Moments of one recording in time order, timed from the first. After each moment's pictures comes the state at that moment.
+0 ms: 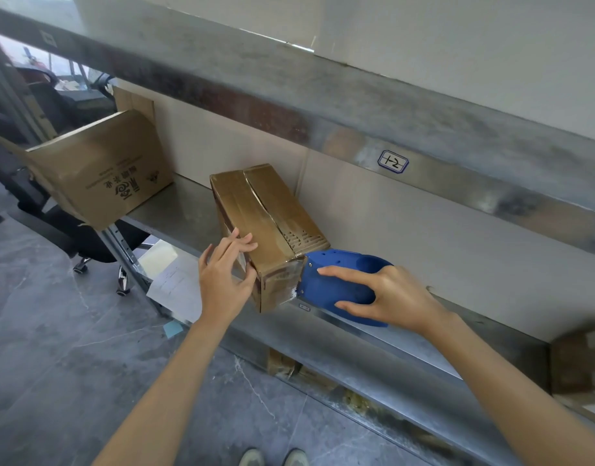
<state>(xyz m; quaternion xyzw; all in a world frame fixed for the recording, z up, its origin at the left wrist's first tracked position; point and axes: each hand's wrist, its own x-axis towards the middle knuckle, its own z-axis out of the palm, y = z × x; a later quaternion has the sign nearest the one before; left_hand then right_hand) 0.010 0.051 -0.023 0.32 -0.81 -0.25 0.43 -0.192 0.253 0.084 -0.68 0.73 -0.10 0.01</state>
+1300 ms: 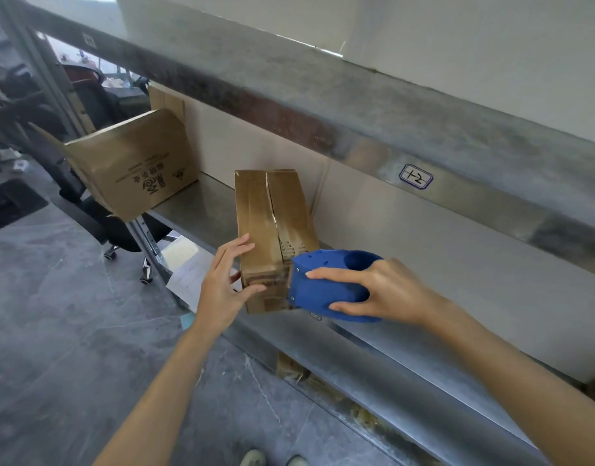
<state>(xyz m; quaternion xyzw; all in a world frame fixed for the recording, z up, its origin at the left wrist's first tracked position) 0.034 0.052 -0.018 0.30 -0.78 -0.39 0.39 -0.206 0.210 0.089 -0.77 0.64 -0.06 0.00</state>
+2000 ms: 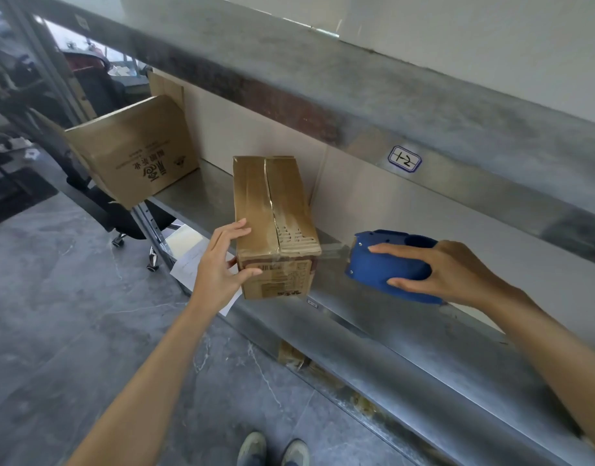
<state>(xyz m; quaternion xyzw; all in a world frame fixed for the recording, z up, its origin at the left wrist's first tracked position) 0.028 0.052 -0.012 0.31 -0.77 -0.40 0.38 -0.285 0.258 0.096 -0.69 0.71 -0.08 0.05</state>
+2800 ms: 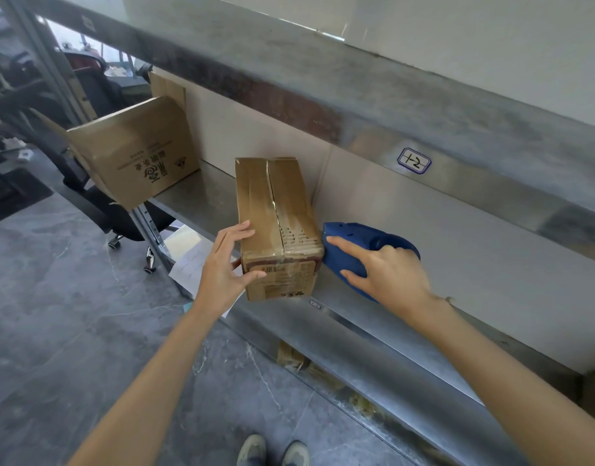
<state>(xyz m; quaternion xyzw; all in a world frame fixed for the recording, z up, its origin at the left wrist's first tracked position) 0.032 0.050 -0.015 0.31 -0.77 -0.40 0.37 -0.203 0.211 0.074 -0.65 0.75 -0.03 -0.09</state>
